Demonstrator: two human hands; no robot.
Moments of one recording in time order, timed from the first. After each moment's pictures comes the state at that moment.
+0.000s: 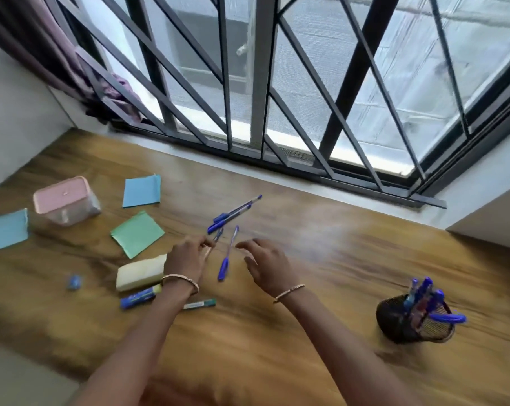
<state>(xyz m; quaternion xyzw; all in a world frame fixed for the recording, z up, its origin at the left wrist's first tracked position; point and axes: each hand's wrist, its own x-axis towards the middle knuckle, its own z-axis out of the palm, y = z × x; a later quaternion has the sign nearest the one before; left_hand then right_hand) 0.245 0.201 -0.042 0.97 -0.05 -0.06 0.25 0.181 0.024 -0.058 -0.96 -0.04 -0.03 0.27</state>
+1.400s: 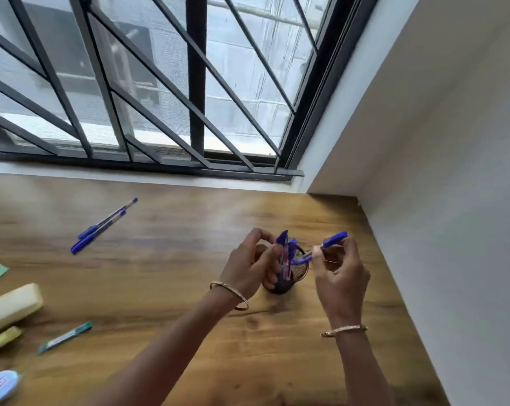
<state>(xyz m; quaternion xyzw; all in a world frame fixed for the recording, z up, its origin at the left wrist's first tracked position) 0.075 -0.032 0.026 0.62 -0.29 -0.36 0.63 -0.051 -0.139 0.044 -0.78 0.40 -0.39 0.29</state>
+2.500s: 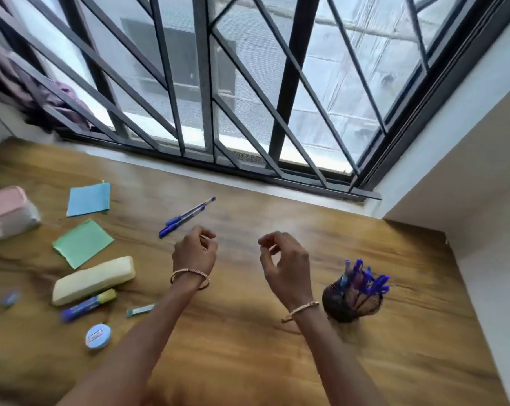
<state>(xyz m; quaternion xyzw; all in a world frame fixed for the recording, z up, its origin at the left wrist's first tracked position) 0.206 0.099 -0.033 0.91 -0.04 -0.04 0.41 0.097 -0.052 -0.004 -0.90 0.14 -0.24 0.33</state>
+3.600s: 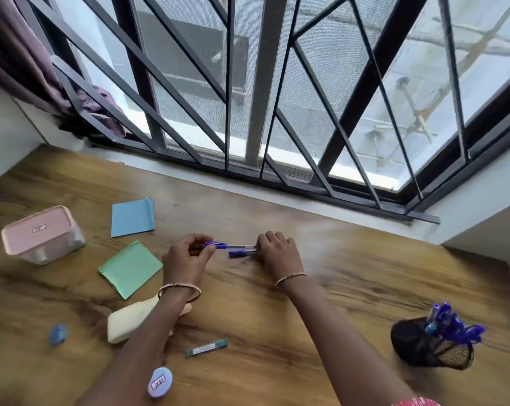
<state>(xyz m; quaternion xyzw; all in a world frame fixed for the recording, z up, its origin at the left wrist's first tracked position) 0.310 0.212 -0.036 0.85 -0.03 -0.05 0.52 0.269 0.004 -0.089 -1.00 0.07 -0.03 0.00</state>
